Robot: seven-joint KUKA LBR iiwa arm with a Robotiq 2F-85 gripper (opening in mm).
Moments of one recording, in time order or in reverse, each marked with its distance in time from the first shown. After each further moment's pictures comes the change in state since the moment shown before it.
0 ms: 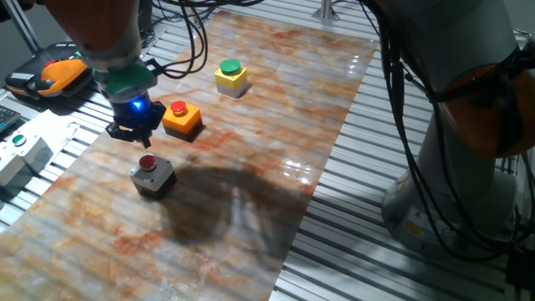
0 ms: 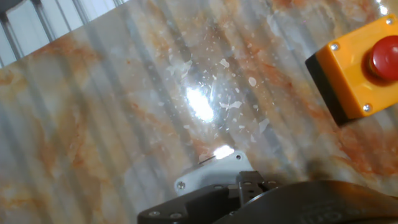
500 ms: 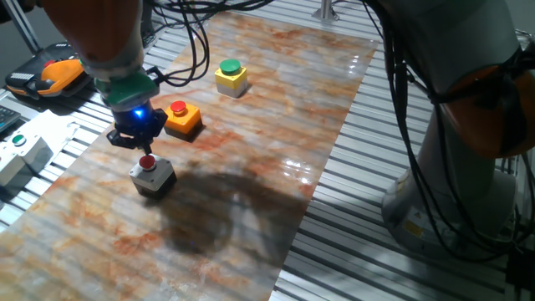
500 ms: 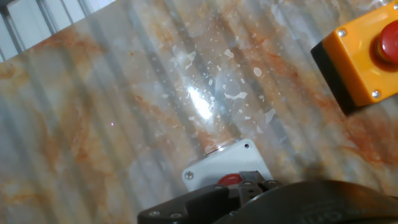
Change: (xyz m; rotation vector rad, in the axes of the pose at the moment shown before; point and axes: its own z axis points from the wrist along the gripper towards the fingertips) arm 0.011 0.008 0.005 0.008 -0.011 0.015
